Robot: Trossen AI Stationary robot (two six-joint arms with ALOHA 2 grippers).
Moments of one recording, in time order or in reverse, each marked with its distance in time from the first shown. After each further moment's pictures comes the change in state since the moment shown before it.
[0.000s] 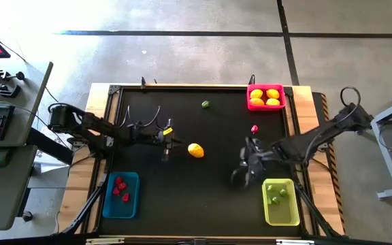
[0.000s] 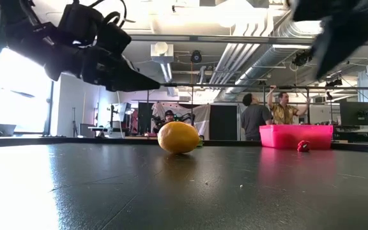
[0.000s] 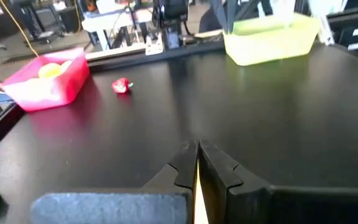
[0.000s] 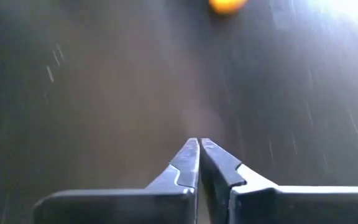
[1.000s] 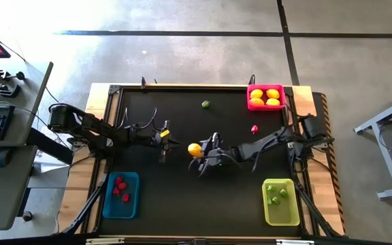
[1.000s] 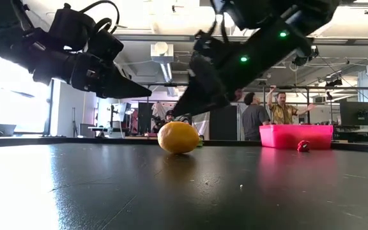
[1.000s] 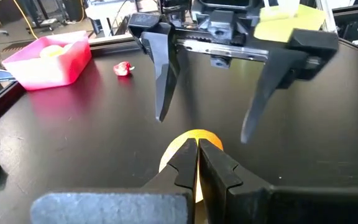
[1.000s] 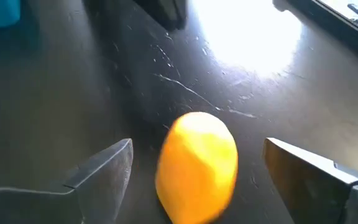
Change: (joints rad) left arm -0.011 0.000 -0.073 0.056 -0.028 -0.043; right arm -0.200 0.642 0.134 0.871 0.304 -0.323
